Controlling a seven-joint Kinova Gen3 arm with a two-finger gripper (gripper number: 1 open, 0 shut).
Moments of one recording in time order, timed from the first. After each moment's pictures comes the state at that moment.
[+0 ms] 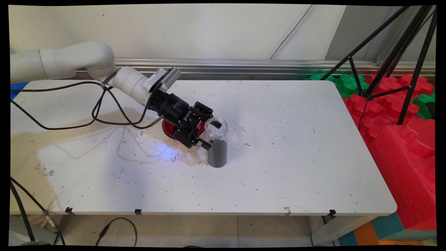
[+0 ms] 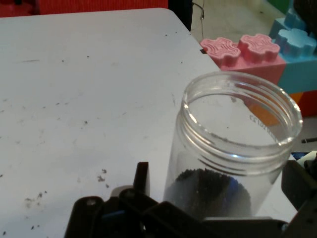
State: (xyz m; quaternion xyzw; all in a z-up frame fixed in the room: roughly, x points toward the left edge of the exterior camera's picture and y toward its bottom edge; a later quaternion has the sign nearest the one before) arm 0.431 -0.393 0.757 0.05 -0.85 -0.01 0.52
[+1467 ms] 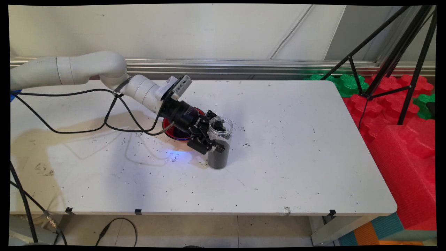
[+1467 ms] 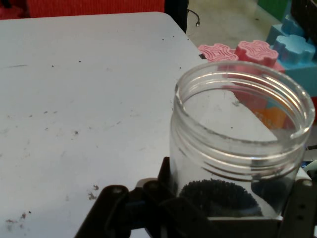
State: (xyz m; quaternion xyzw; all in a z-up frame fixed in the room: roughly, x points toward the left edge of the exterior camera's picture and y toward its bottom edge) arm 0.404 -0.398 0.733 0.05 -0.85 -0.02 0.53
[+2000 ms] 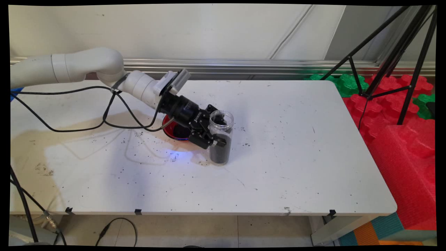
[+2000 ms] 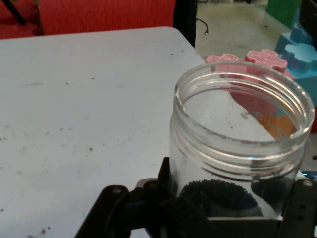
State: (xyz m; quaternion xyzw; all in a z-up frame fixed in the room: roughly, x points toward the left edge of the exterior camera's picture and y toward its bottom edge) arm 0.405 -0.398 0.750 0.05 -0.84 0.00 0.54
